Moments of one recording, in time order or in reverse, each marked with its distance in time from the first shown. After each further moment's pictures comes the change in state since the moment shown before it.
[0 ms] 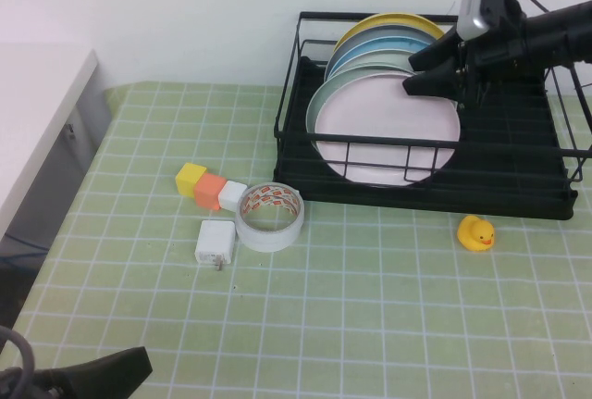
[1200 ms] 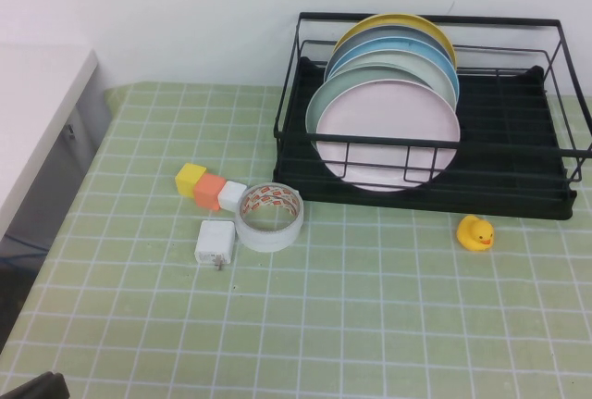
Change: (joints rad) right arm -0.008 -1.088 0.567 -0.090 -0.020 0.460; left arm 0.000 -0.448 -0.051 0.644 -0.002 -0.463
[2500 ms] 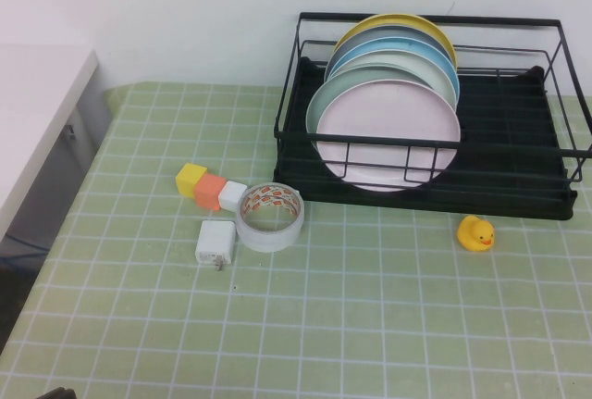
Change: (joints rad) right arm 0.000 -1.056 1.299 0.122 -0.737 -0.174; left arm 0.000 -0.002 0.002 0.006 0.058 -0.010
